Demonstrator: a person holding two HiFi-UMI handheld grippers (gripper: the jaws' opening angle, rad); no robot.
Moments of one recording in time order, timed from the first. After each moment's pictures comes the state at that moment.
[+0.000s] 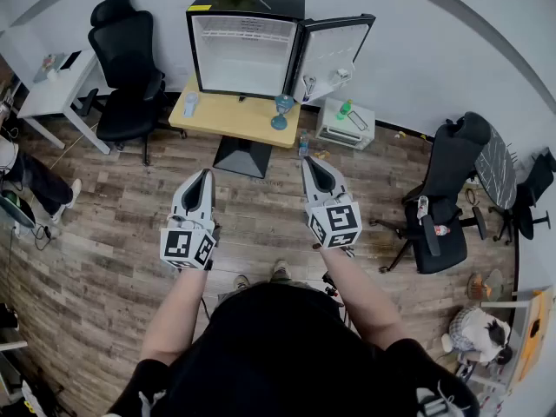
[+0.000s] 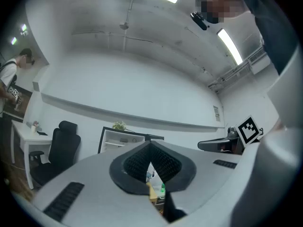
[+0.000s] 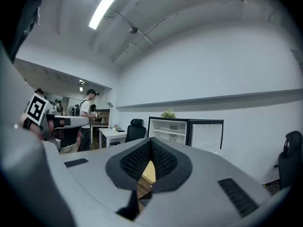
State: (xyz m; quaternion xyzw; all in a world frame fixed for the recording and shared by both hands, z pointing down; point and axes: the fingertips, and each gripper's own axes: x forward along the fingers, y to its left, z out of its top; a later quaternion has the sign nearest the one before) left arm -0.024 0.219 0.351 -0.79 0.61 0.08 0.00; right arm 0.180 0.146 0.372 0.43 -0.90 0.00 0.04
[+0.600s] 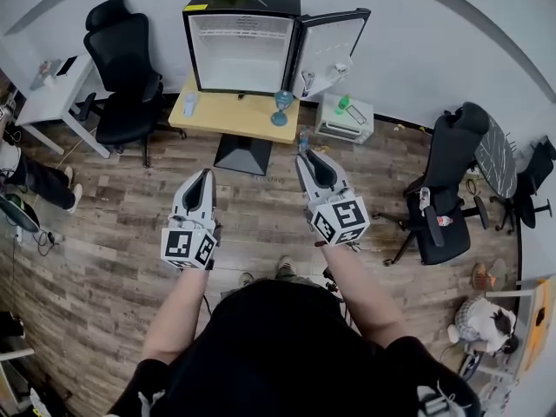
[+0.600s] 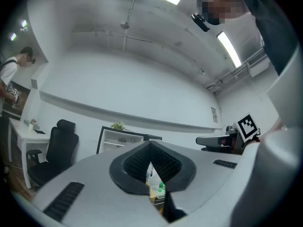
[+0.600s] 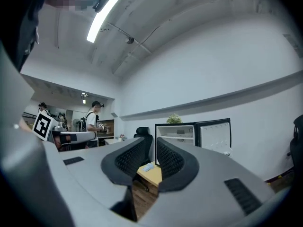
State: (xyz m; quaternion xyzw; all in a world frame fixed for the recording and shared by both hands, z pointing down) left arm -0.032 0.229 0.353 -0.79 0.60 0.08 0.00; right arm 0.164 0.164 0.356 0.41 -0.91 0.03 -0.02
